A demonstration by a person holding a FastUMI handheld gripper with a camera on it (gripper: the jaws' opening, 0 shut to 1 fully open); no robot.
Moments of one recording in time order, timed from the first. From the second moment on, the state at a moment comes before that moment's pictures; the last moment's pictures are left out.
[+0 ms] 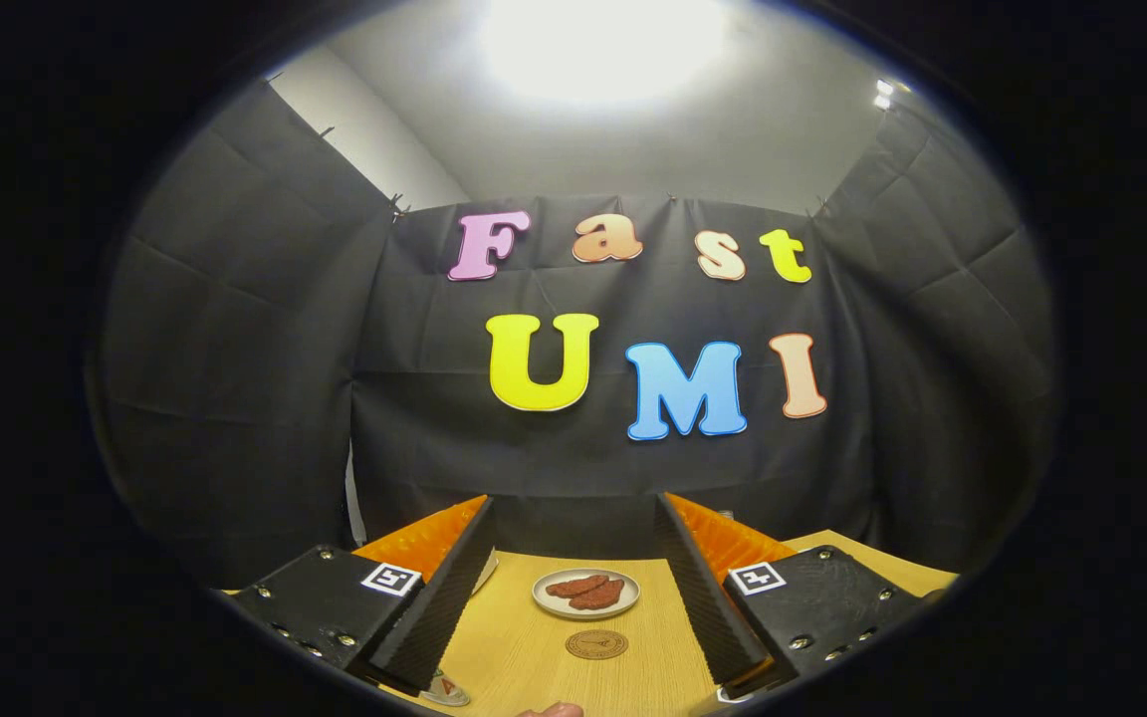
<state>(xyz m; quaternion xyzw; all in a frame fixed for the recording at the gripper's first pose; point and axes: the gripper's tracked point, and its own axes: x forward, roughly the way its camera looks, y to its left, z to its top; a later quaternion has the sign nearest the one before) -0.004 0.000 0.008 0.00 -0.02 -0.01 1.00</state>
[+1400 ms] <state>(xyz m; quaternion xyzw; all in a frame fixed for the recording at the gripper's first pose) -0.020 0.140 -0.114 0.01 0.06 0.07 1.00</state>
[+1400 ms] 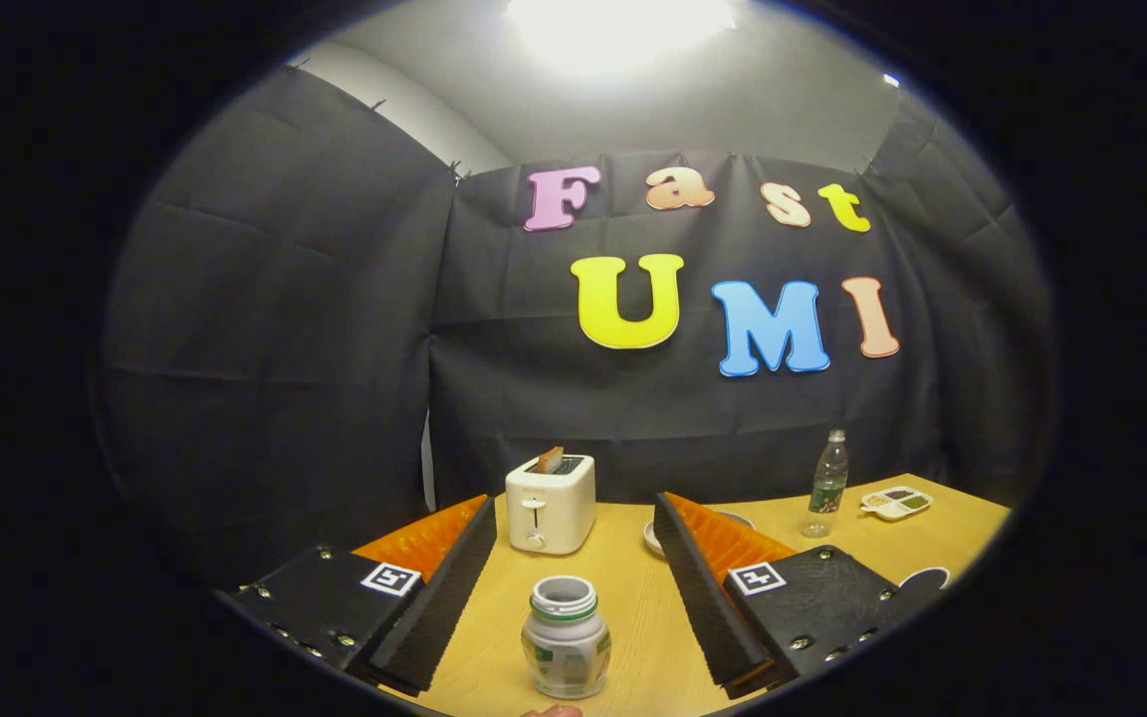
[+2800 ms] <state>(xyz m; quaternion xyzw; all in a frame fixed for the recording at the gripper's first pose) -0.034 0.148 -0.269 0.01 0.23 0.04 0.97</state>
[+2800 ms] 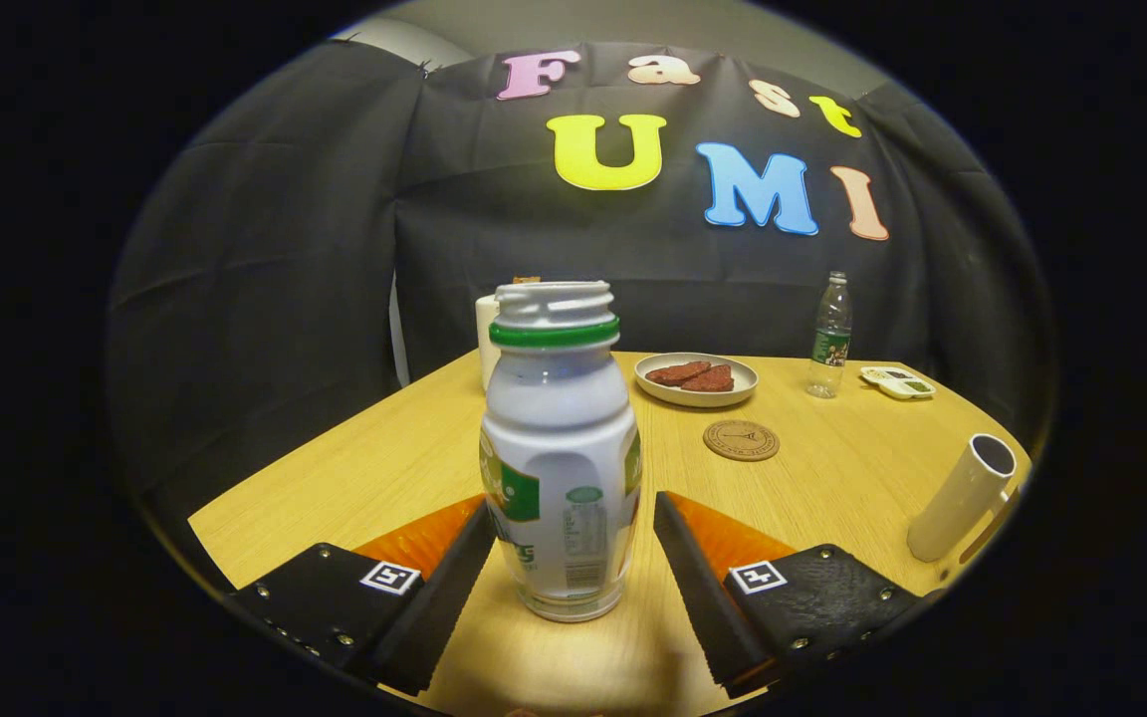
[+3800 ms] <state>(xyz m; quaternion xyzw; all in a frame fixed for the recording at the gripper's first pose) -0.023 0.163 -0.250 0.07 0.24 0.07 0.97</state>
